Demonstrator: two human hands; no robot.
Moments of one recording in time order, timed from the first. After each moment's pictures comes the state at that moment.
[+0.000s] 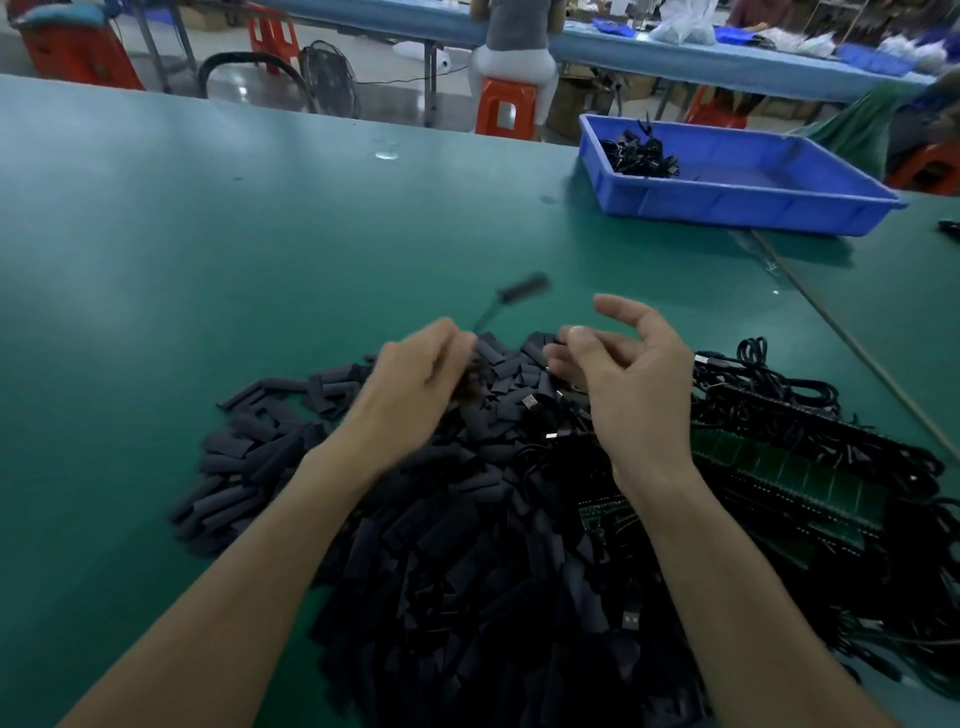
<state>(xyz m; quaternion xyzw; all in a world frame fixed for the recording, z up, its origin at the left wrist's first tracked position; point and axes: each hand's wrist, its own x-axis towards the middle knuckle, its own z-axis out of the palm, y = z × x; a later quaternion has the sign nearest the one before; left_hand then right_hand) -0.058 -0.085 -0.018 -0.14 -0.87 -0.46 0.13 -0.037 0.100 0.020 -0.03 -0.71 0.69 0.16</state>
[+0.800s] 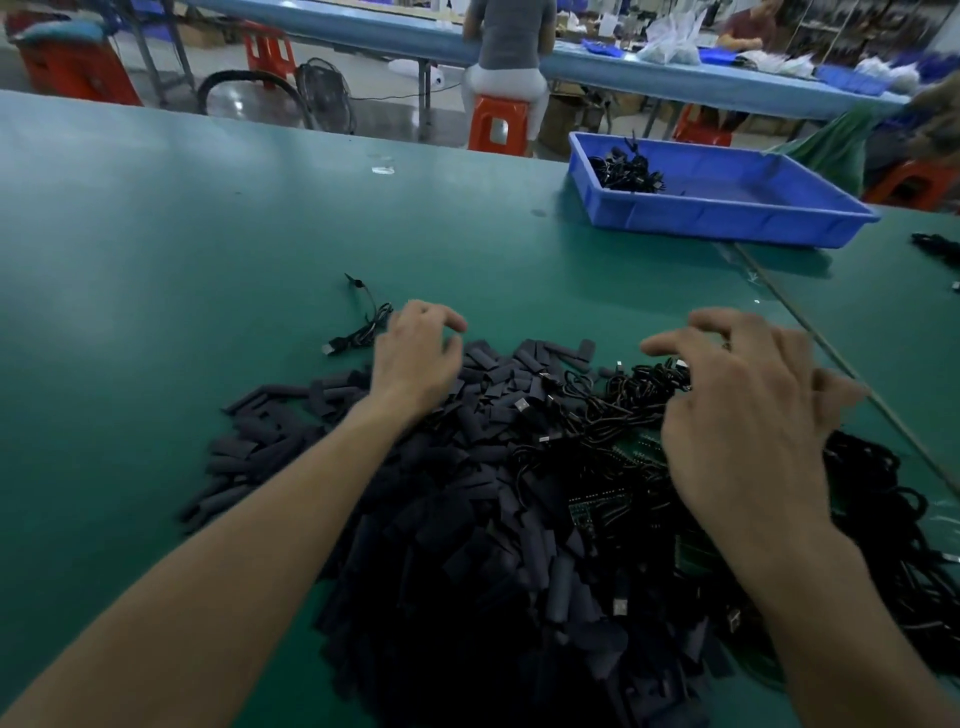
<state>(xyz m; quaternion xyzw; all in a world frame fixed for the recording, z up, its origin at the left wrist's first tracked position) -0.110 -0.070 -0.026 -0.03 -0.93 -0.33 0.14 0.026 0.142 0.066 -0.04 -0.97 0.07 0.23</state>
